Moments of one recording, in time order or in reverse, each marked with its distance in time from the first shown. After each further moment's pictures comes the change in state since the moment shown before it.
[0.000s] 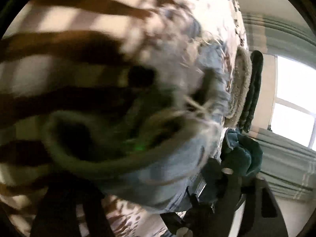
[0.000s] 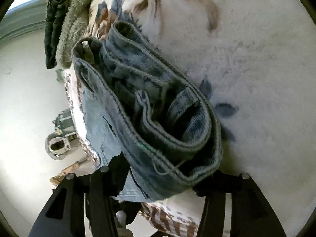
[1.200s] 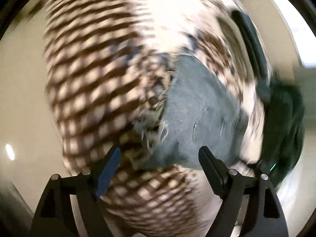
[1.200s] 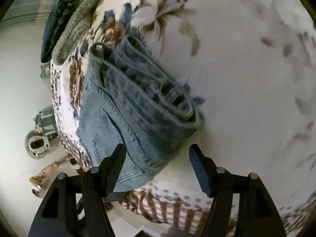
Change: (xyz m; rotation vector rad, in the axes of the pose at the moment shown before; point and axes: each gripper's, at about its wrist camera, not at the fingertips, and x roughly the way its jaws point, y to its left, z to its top) left arm -0.090 -0.066 -0.011 0.375 0.043 0.392; right arm -0.080 0.013 -0.029 -0.064 -0.020 -0.246
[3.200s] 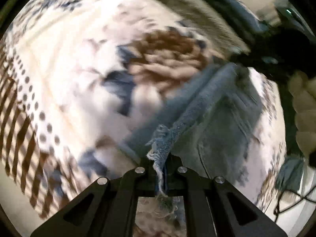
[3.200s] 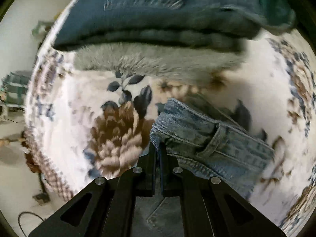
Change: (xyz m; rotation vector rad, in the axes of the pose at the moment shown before) left arm 0.137 -0.157 0.164 0.549 0.085 0.179; right arm 0.130 0.346 0.161 -0.407 -0.084 -0.400
